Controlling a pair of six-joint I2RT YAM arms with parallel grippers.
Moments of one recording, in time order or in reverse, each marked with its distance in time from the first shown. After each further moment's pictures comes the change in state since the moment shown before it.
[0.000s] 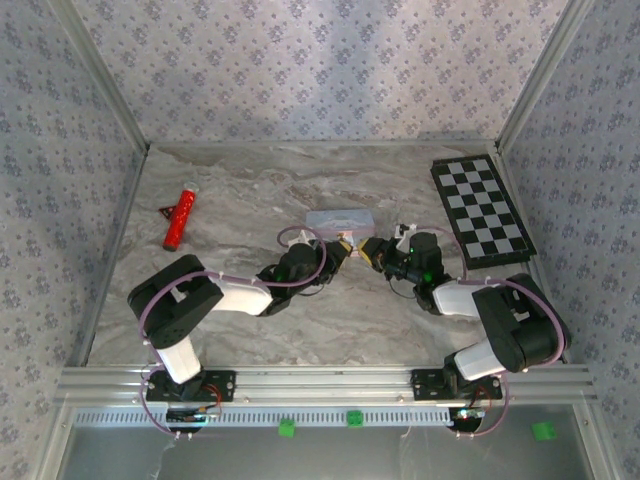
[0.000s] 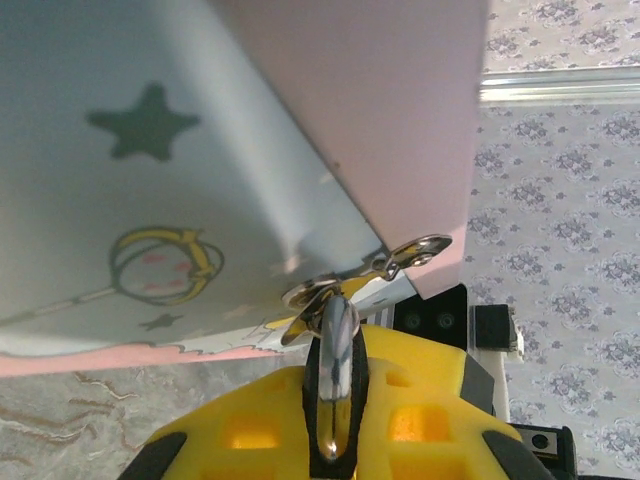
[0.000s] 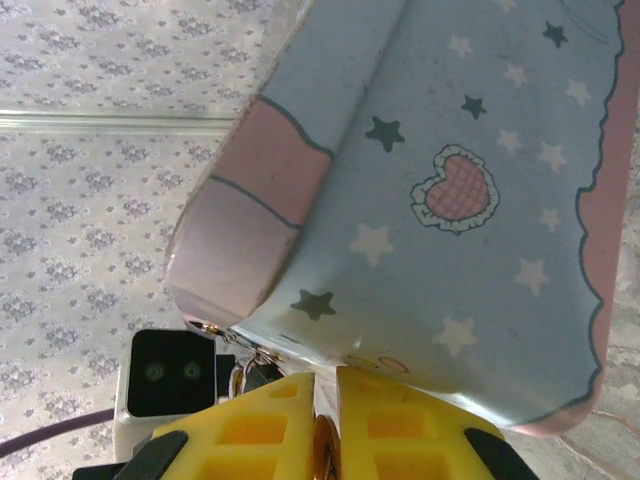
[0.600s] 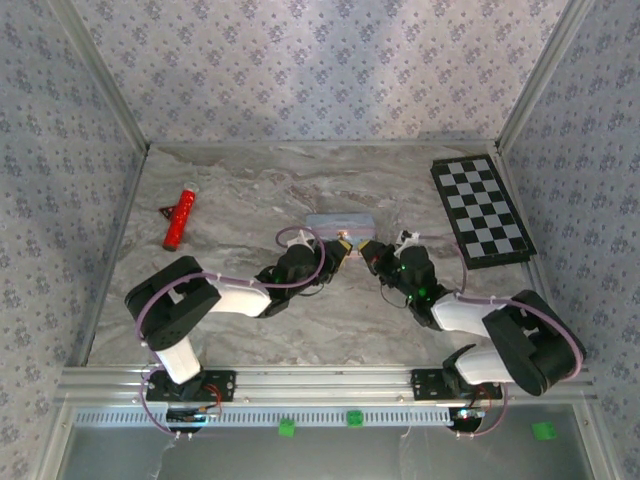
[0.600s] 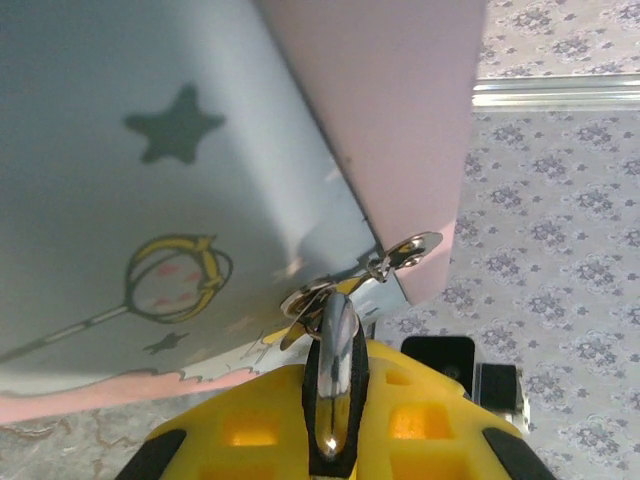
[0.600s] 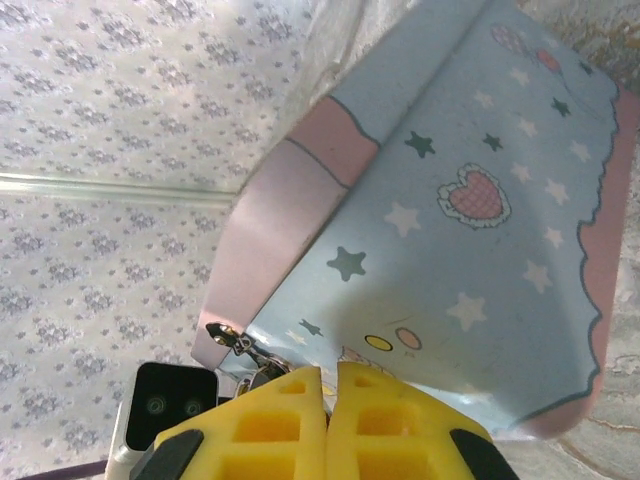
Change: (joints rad) left arm -0.004 -0.022 -0.014 0.029 -0.022 -0.016; right arm 0.195 -0.135 -0.071 0.003 0.409 0.036
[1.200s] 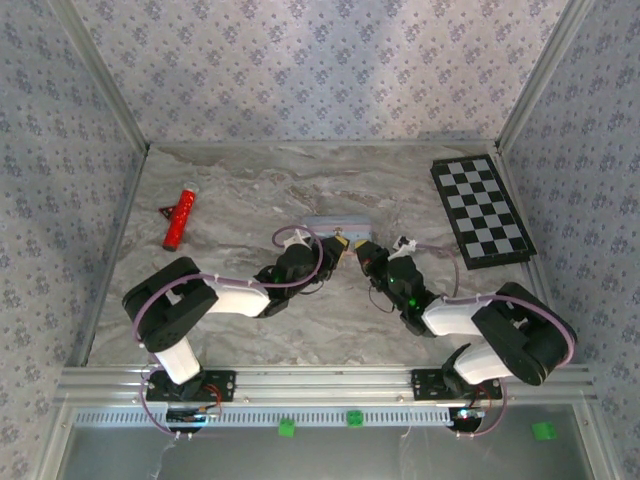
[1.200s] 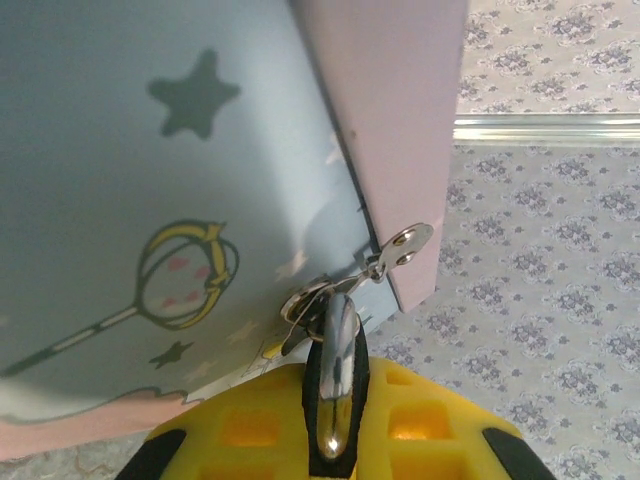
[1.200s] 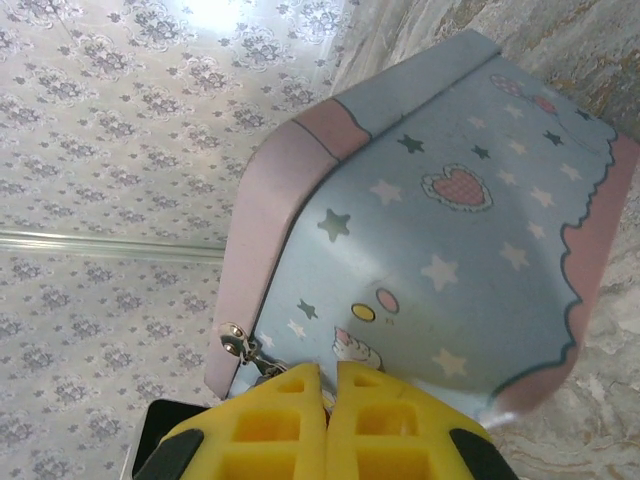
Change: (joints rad) left arm -0.001 -0.006 0.000 0.004 -0.064 -0.029; right arm 0.140 0.086 -0.010 0.156 0.269 0.065
